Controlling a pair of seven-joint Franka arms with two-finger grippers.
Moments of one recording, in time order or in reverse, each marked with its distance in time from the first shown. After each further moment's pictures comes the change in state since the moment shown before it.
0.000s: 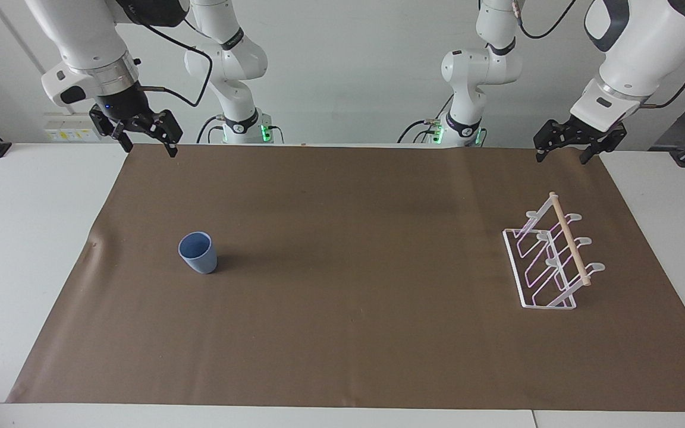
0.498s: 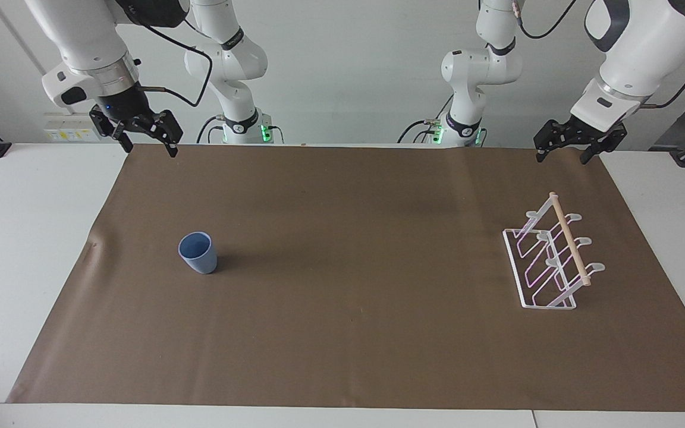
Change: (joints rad) left arm 0.000 0.000 0.000 0.000 0.000 0.000 0.000; right arm 0.000 -0.001 0.000 -0.002 0.000 0.000 -0.006
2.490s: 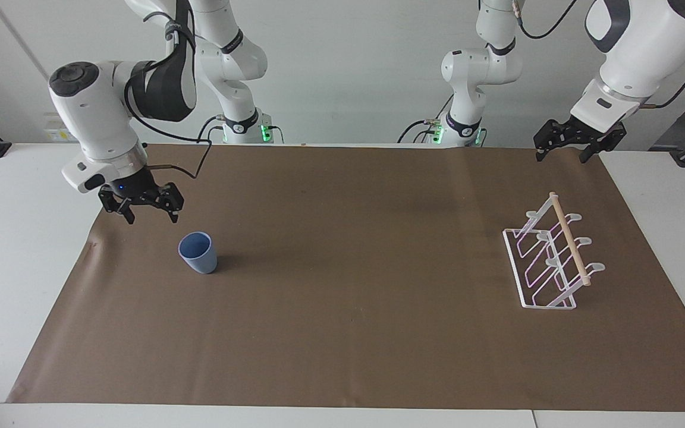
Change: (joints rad) left arm 0.000 0.000 0.003 -0.002 0.000 -0.014 0.000; right arm -0.050 0.159 -0.007 -0.239 0.000 0.503 -0.245
